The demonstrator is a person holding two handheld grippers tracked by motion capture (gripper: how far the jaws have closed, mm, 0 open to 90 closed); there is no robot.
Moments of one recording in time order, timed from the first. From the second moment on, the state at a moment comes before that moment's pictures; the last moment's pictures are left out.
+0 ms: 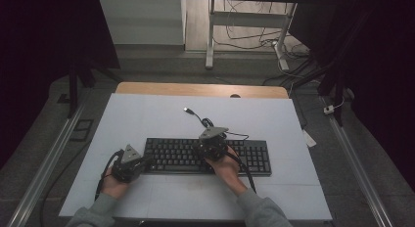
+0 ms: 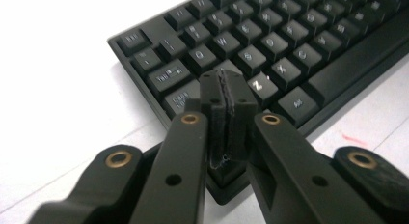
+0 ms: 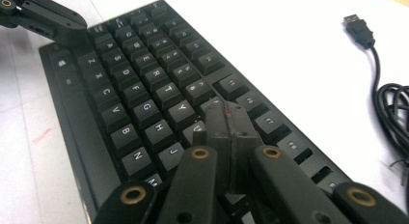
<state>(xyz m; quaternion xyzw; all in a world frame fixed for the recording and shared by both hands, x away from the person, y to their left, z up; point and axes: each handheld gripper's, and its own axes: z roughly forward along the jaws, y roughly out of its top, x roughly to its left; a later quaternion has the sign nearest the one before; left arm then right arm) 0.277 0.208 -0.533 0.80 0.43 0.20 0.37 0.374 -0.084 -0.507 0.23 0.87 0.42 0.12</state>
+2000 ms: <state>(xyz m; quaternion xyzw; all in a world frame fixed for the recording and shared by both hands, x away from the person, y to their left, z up) 0.284 0.189 -0.493 0.82 0.40 0.16 0.38 0.332 -0.202 -0.501 0.28 0.84 0.44 0.14</state>
